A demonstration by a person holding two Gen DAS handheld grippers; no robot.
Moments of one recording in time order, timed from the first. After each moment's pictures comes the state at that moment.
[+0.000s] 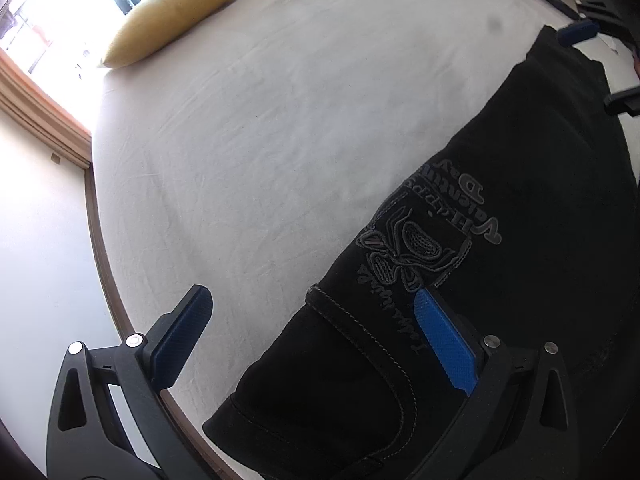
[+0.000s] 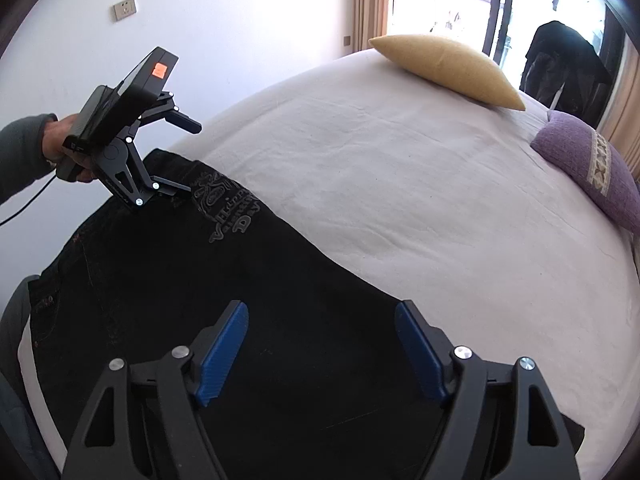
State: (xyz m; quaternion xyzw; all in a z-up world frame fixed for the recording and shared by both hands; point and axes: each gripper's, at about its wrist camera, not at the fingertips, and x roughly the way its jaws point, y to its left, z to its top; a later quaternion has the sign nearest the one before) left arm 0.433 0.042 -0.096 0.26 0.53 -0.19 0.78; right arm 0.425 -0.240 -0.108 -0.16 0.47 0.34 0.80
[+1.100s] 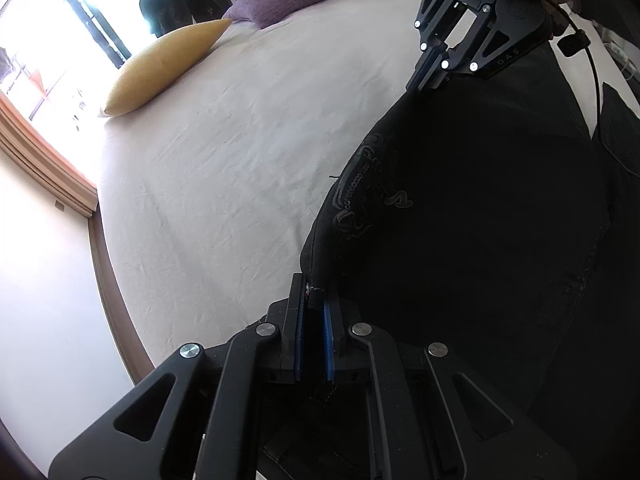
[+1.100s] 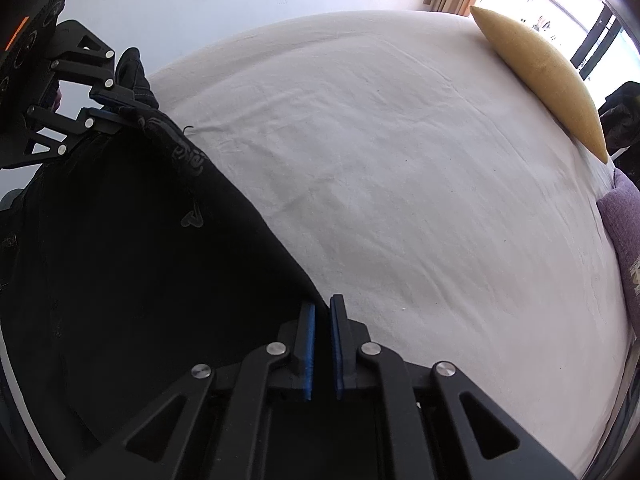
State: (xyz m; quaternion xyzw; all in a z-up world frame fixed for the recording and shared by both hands) left arm 0.336 0.050 -0.082 0.29 0.44 -0.23 0.82; right arm 0.448 -0.157 -0.139 -0.29 0.50 0.39 0.72
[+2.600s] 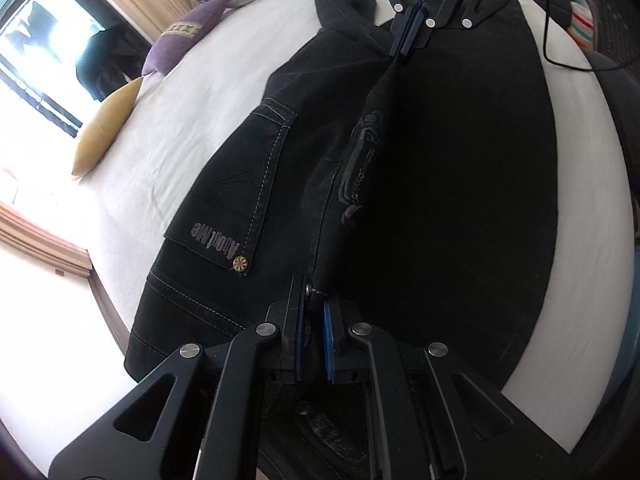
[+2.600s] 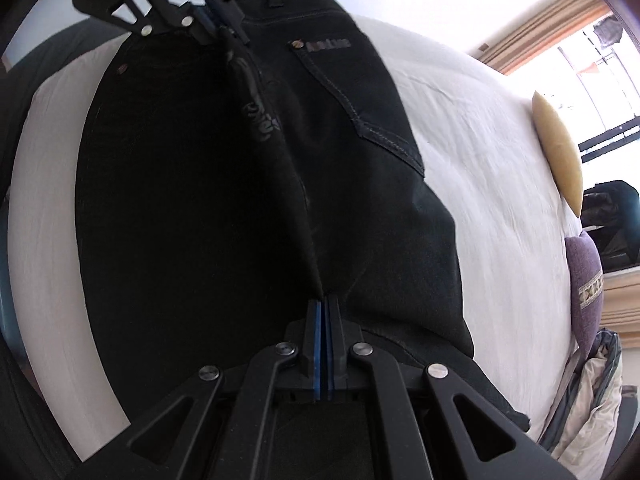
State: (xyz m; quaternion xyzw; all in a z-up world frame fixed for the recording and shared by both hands) left arm 0.086 0.006 -0.087 0.40 0.40 -0.32 0.76; right arm 0.138 -0.161 -0.127 -0.49 0.42 0.37 0.66
